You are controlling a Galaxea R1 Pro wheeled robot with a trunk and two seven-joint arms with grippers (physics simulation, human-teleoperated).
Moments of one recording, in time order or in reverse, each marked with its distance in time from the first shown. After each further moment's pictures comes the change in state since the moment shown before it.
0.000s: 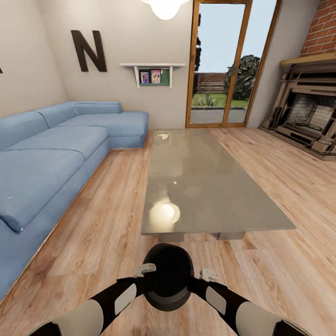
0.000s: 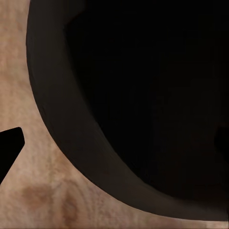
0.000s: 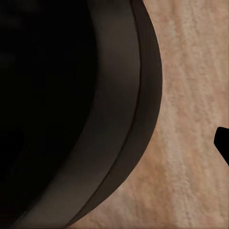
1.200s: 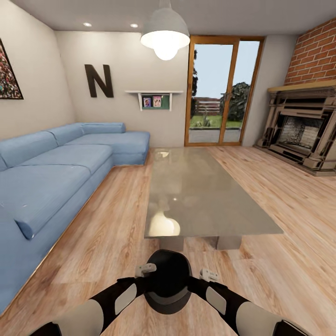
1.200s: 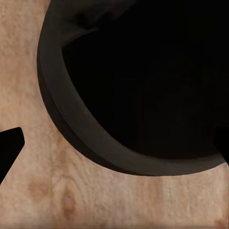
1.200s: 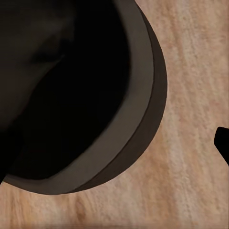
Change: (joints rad) left arm 0.000 0.000 0.000 -0.001 0.000 0.005 -0.001; right arm 0.000 -0.001 0.000 0.000 0.000 0.000 0.000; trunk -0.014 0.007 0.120
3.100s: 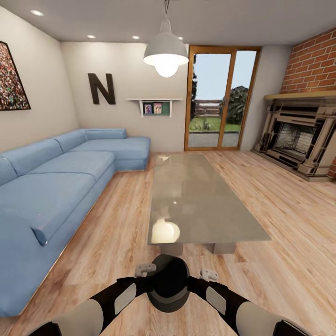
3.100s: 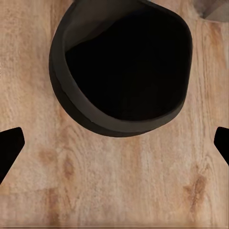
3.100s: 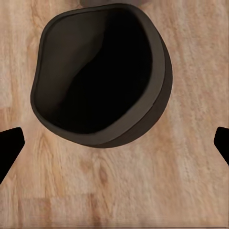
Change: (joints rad) left arm -0.002 0.002 0.000 0.000 0.001 0.001 0.001; right arm 0.000 0.000 0.000 -0.002 0.002 -0.001 0.001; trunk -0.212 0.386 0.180
